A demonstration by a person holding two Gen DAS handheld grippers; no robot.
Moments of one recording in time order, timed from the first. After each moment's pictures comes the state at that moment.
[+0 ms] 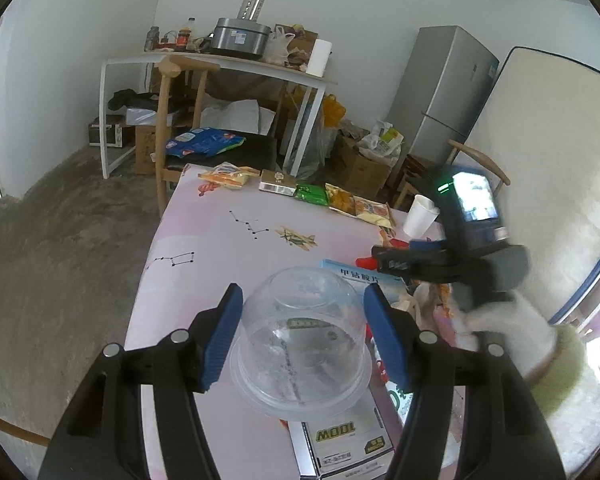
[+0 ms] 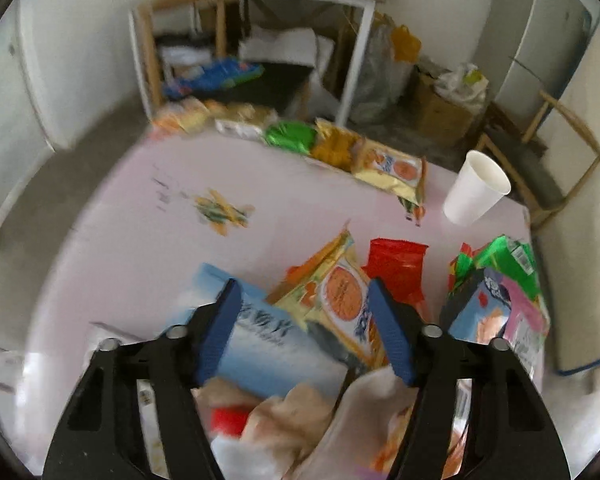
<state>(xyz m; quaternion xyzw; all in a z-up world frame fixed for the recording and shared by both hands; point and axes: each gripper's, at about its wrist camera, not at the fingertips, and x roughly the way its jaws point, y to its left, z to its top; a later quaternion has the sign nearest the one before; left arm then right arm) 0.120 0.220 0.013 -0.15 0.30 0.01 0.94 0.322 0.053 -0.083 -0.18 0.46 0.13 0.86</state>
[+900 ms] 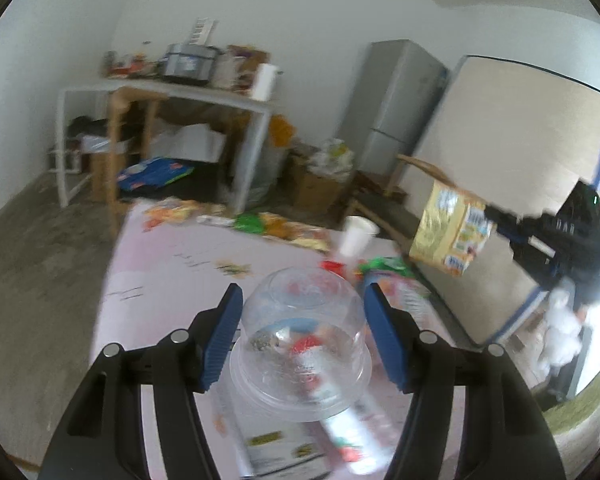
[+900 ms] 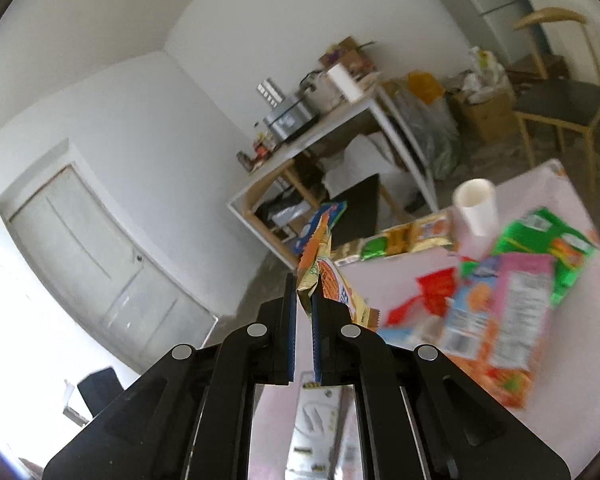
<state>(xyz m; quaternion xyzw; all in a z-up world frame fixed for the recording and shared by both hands) 0.103 0.167 0.070 -0.14 0.26 -0.09 0.95 0.209 -0.157 0.073 0.23 0.31 0.30 0.87</state>
